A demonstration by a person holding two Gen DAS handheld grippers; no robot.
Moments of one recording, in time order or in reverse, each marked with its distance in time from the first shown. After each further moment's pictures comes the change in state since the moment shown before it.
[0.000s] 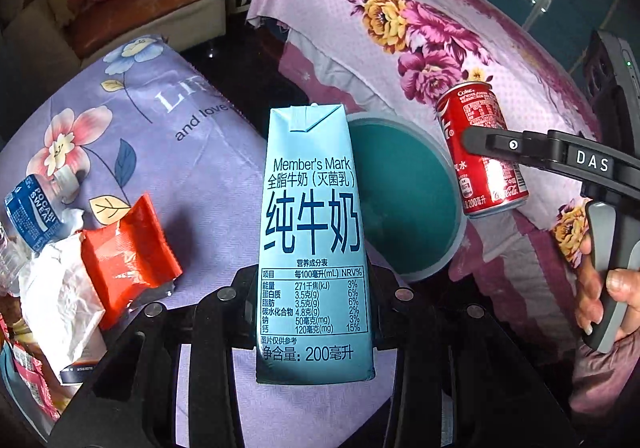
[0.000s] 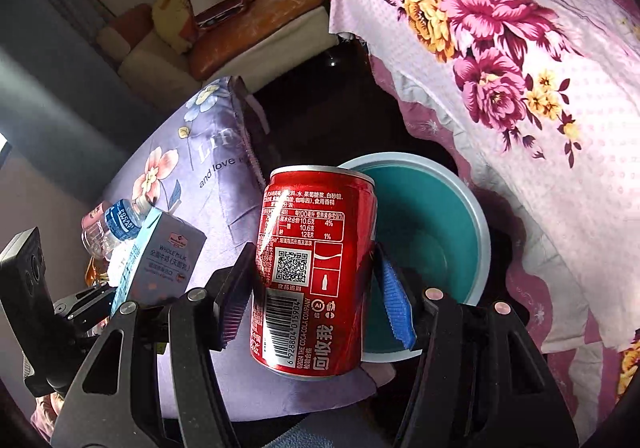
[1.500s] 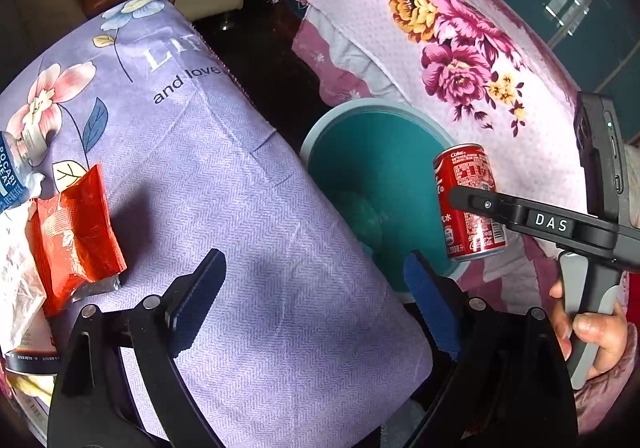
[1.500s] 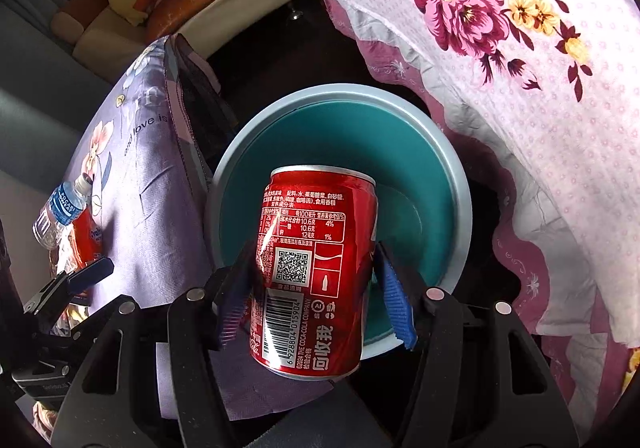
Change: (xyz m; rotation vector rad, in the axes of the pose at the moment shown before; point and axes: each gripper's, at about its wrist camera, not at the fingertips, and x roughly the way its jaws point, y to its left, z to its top) left arm 0.038 0.004 -0.005 -0.140 0.036 0.009; right arm 0.065 -0.047 -0.015 0.057 0.168 -0.068
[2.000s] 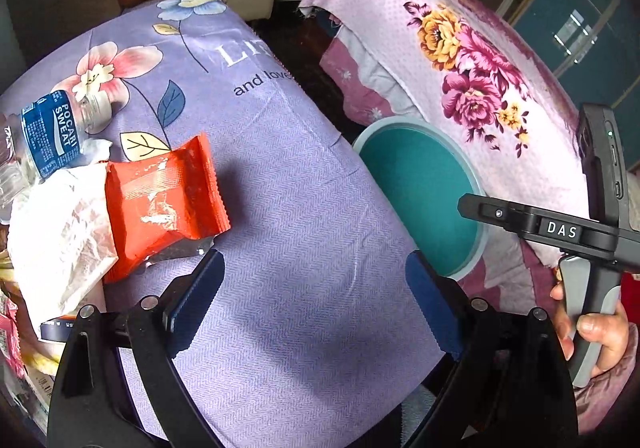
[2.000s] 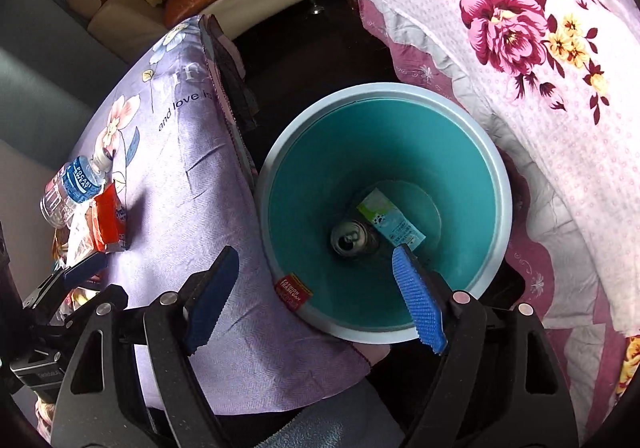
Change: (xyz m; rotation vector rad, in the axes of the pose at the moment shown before) left arm -0.043 0.055 -0.022 -0.079 -0.060 -0.002; right arm -0.008 0.059 -0.009 -0.082 0.016 -0.018
